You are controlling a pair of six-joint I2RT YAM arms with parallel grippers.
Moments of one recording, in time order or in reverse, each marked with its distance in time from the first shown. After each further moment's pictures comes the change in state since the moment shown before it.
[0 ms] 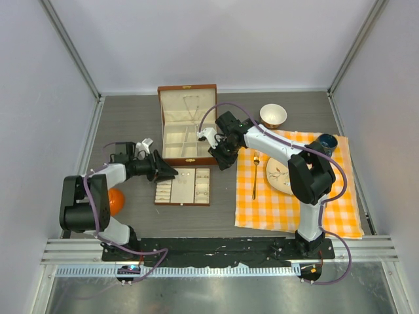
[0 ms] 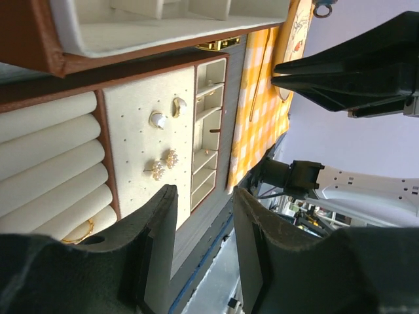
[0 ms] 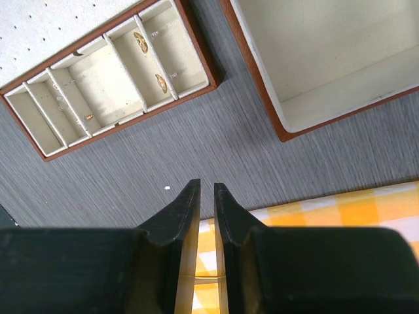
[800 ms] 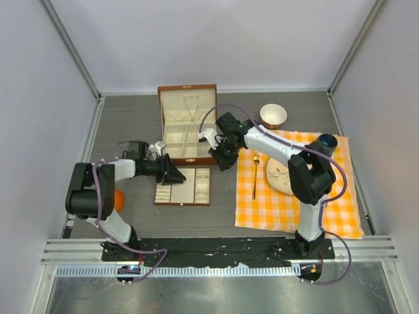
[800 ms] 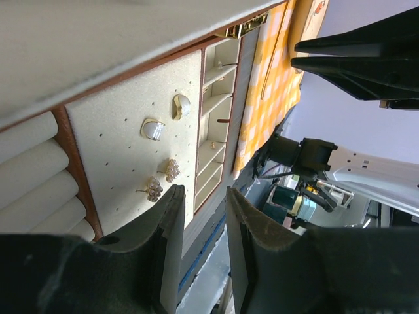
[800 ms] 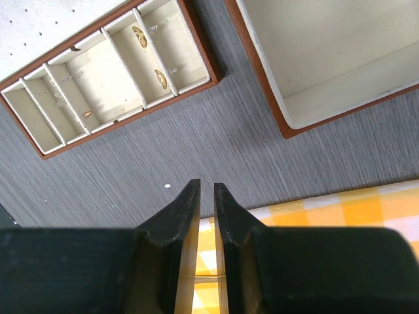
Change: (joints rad) left arm -0.117 0.114 0.050 -0.018 -0.001 0.021; right arm 0.000 -0.003 -0.011 0.001 0.003 0.000
